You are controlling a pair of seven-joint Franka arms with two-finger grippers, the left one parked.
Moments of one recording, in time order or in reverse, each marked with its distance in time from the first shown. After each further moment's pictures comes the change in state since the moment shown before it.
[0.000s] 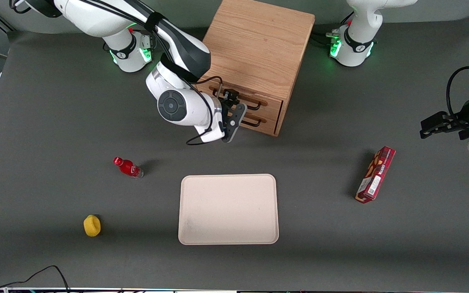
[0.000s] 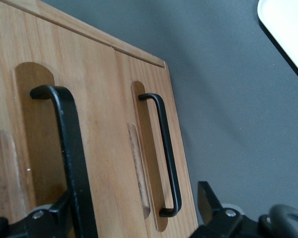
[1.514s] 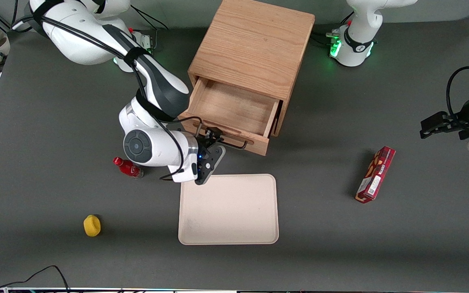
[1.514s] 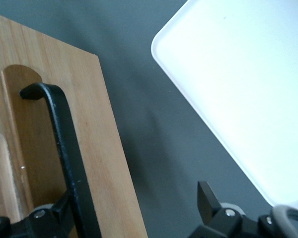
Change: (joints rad) arm -0.023 0.179 -0.111 0.316 -0.103 -0.087 0.007
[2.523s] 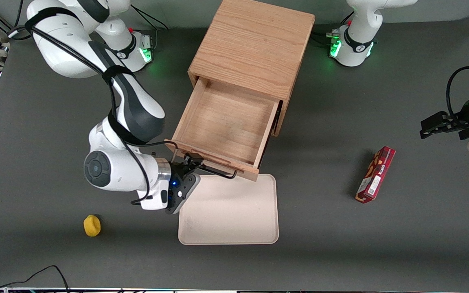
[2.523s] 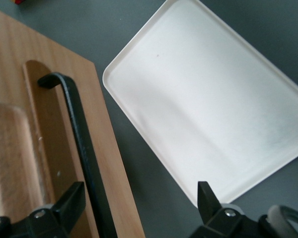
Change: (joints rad) arm -0.008 0.085 -0.106 0.239 -0.008 -0.056 -0.097
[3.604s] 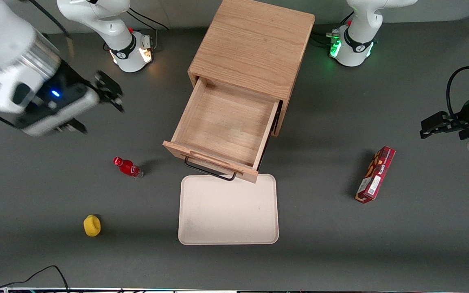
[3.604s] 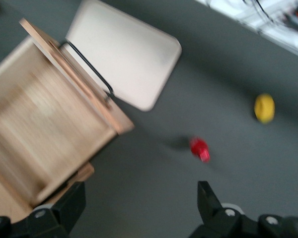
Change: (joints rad) arm -0.007 -0.516 -0.155 0.049 -0.157 -0.526 0.373
